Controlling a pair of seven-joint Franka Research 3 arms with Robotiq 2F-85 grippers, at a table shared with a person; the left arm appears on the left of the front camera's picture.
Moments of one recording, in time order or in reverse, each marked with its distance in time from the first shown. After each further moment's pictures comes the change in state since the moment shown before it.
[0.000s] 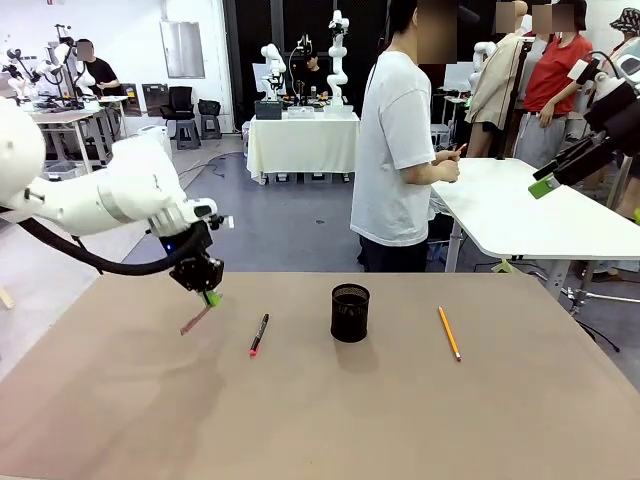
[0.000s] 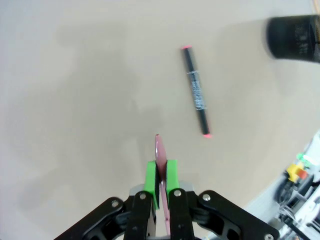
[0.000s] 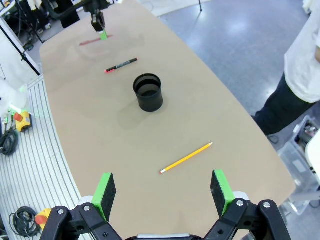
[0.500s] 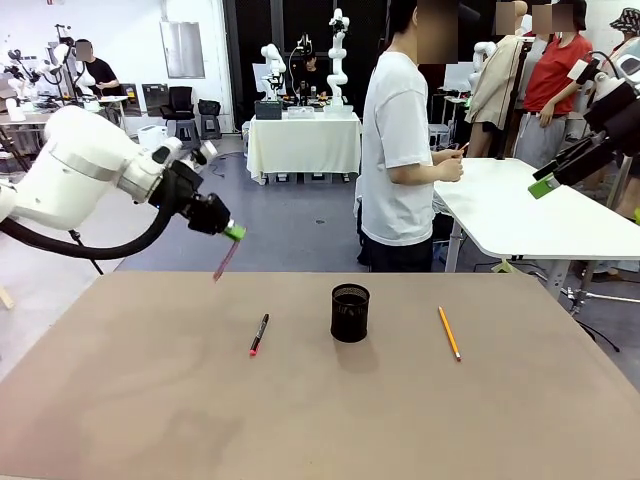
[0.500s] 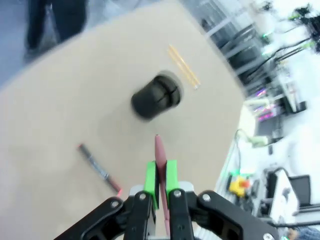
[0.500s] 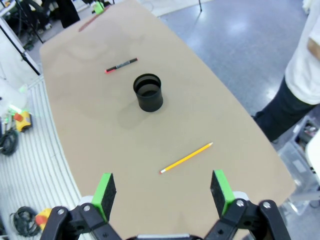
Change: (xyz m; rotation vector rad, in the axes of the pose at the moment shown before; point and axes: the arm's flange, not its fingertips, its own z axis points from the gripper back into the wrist) left arm -0.007 -0.020 0.088 -0.477 -0.431 -0.277; right arm 0.000 0.000 0.000 0.000 0.000 0.000
